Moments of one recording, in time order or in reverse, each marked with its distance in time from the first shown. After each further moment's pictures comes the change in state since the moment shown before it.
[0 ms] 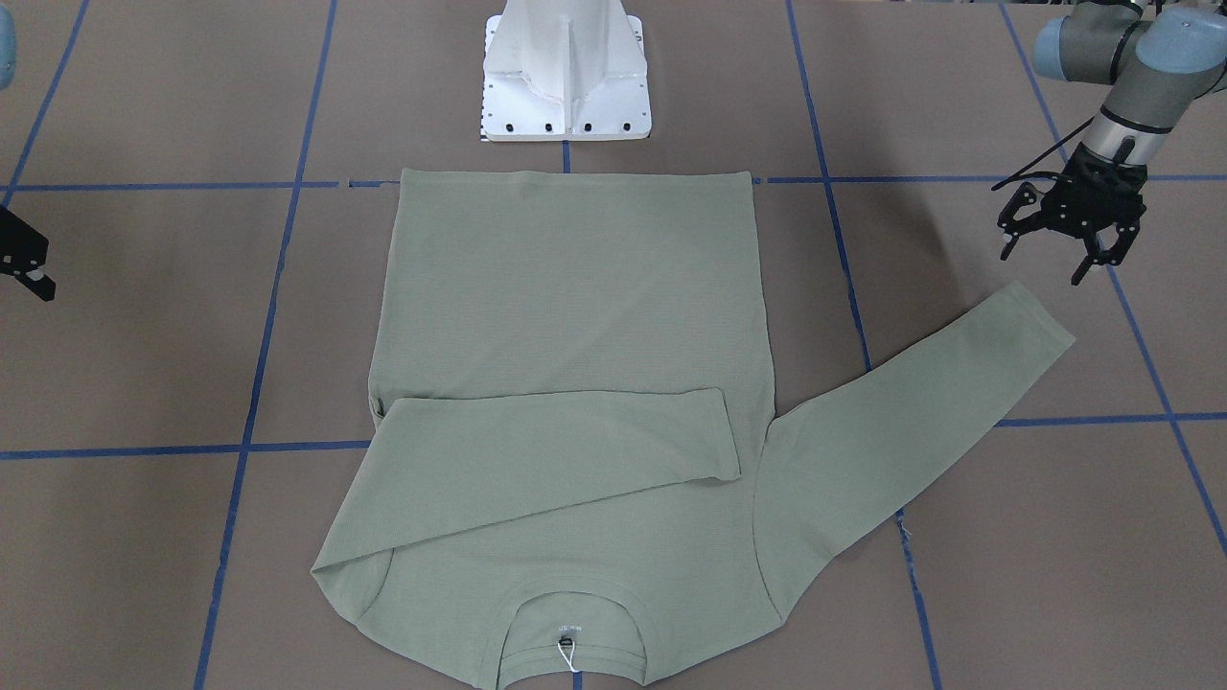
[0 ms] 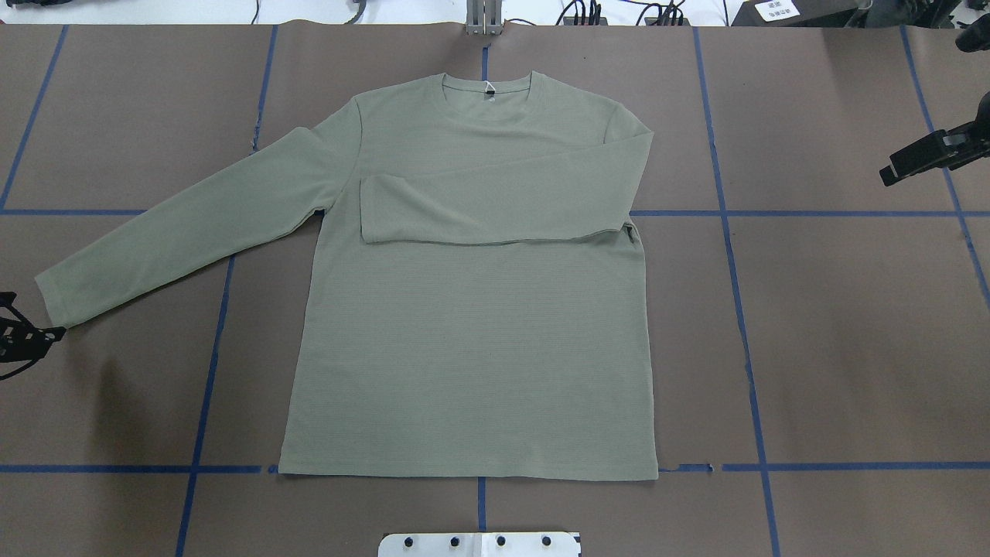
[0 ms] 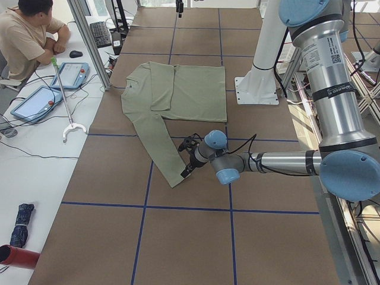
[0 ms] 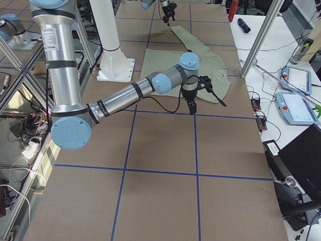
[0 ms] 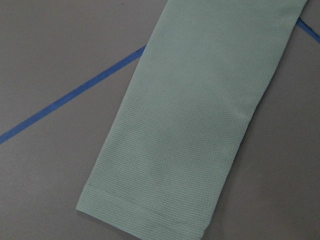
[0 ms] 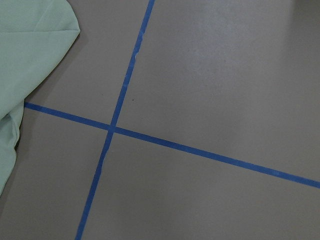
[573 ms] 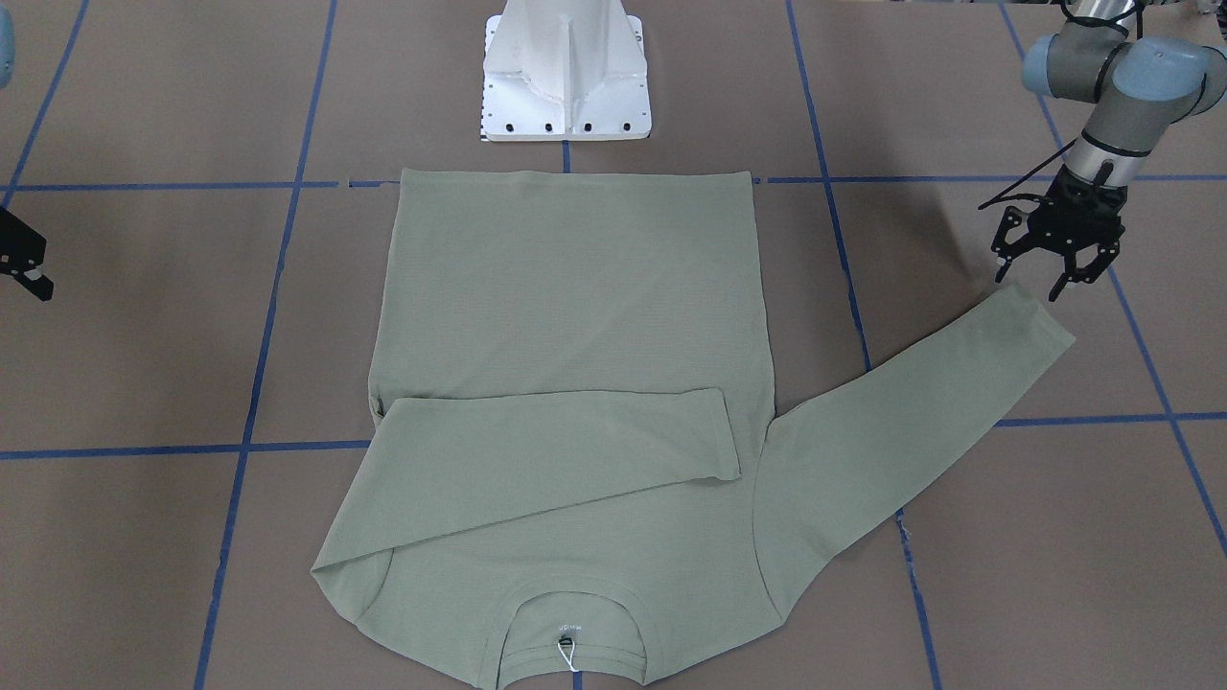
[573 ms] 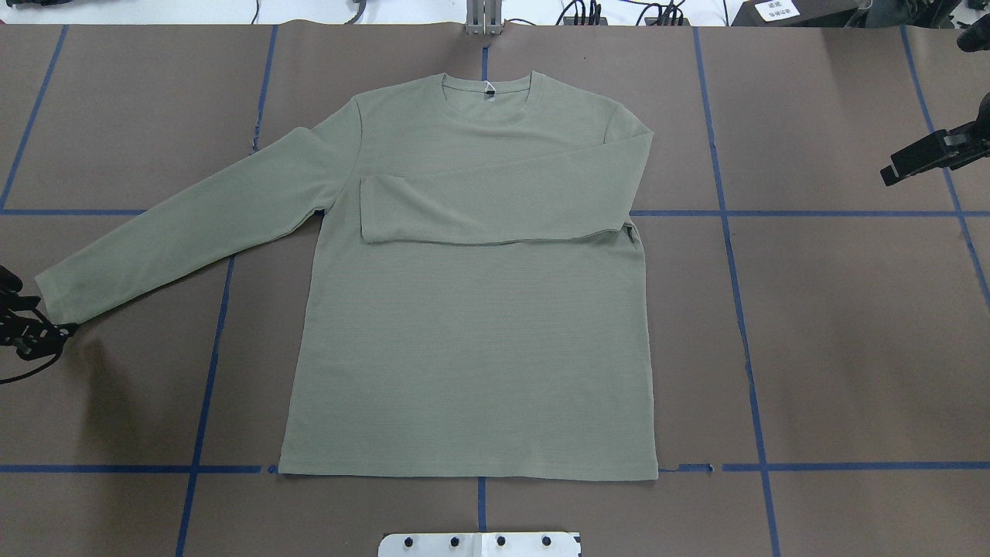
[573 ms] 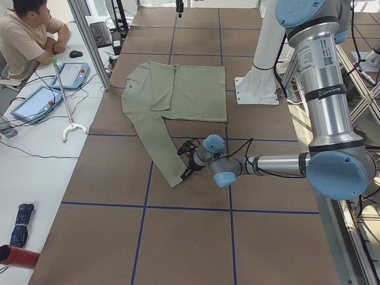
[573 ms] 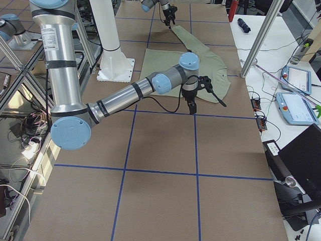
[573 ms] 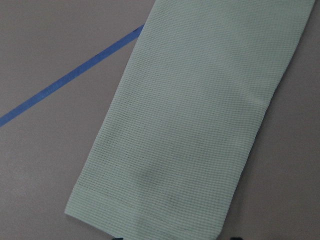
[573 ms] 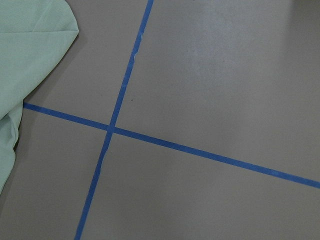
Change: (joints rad) left arm 0.024 -0.036 0.049 -0.004 0.021 0.001; right arm 0.001 -0.001 0.000 0.001 -0.002 0.001
